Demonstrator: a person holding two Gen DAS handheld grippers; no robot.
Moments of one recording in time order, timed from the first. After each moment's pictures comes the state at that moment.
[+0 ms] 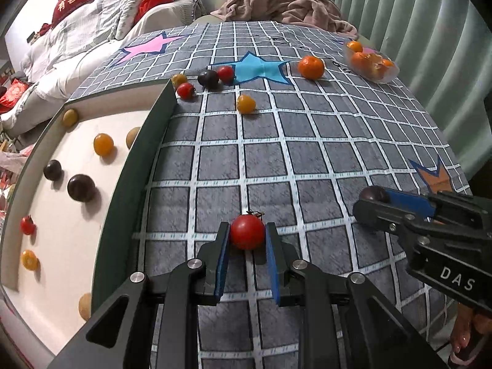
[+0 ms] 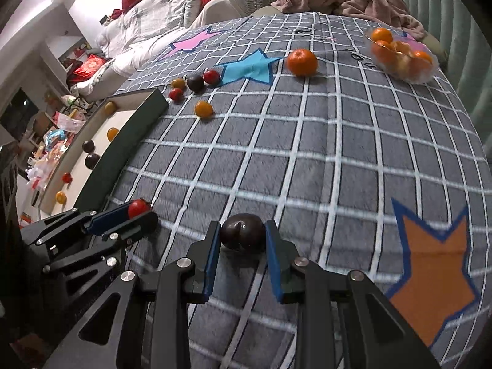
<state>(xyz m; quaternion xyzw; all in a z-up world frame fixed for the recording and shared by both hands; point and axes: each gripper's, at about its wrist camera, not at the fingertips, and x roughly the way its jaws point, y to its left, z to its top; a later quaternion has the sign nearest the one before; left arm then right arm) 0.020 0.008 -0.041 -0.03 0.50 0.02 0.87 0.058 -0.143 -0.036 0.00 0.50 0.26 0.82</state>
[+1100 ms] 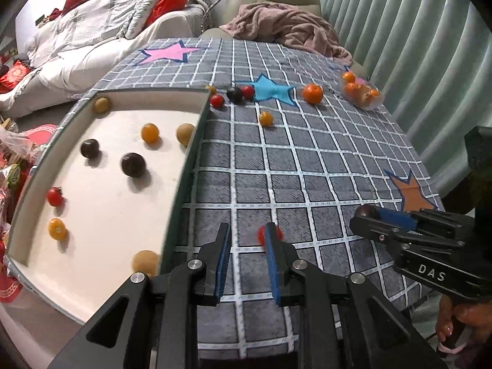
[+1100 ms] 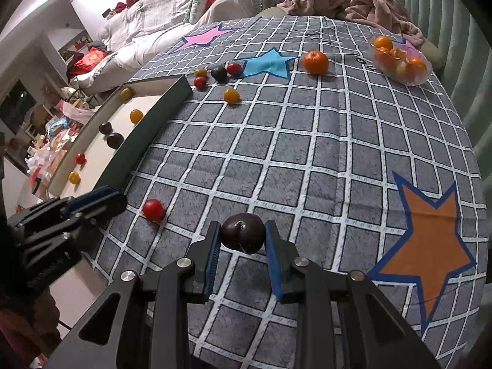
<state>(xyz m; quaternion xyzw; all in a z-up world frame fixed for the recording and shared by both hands) -0.035 0.055 -0.005 -0.09 0.46 0.00 0.88 0.017 -0.125 -0.015 -0.02 0.50 0.26 0.83</state>
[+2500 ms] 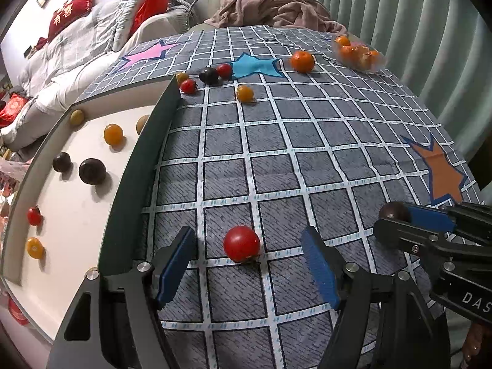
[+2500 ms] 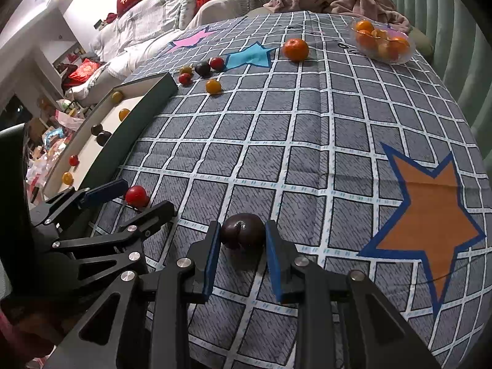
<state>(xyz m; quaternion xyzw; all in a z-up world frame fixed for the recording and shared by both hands) -0.009 0.009 -0.048 -0.01 0.48 0.01 0.88 0.011 -0.148 -0.036 0.01 0.50 0.24 0.83</state>
